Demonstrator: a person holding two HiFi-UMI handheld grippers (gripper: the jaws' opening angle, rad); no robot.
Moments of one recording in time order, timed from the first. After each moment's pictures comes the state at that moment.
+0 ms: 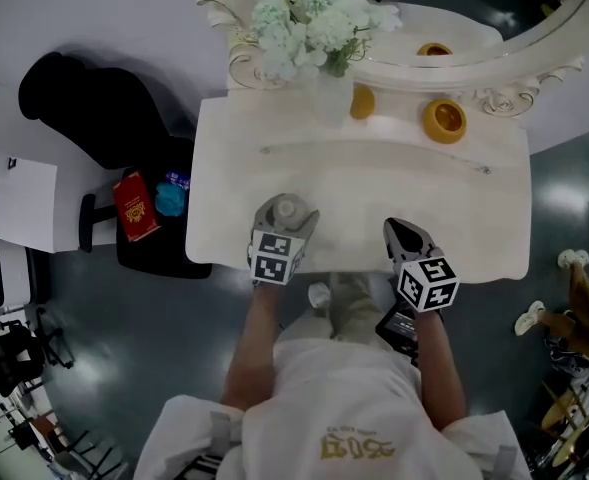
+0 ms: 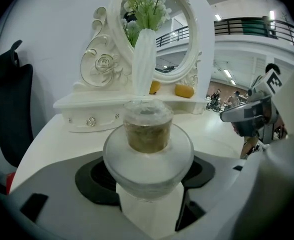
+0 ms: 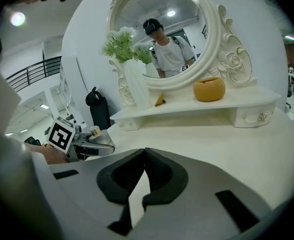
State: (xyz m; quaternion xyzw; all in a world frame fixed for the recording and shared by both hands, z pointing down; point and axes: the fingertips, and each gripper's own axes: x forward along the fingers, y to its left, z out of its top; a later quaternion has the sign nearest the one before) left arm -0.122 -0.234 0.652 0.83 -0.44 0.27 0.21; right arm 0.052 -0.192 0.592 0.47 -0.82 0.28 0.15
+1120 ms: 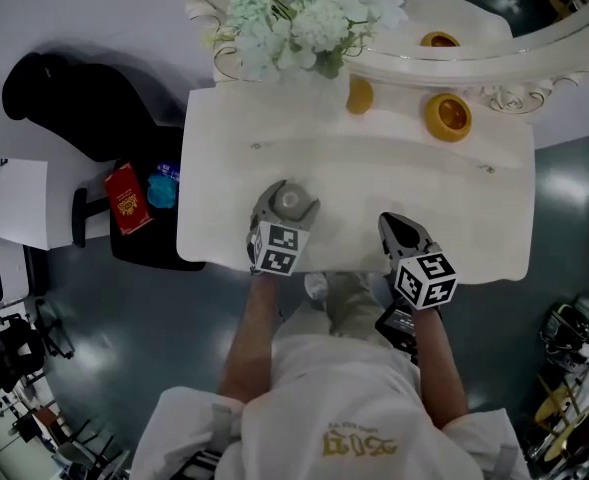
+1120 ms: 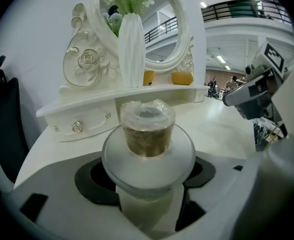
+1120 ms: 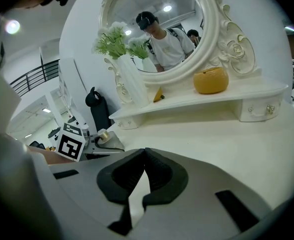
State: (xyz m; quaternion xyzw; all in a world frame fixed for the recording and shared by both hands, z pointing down) left arm -0.104 -0.257 0.682 0.83 -0.43 0.31 0.16; right arm 0.052 -0.207 0.607 0.46 -0.82 0.31 0.15
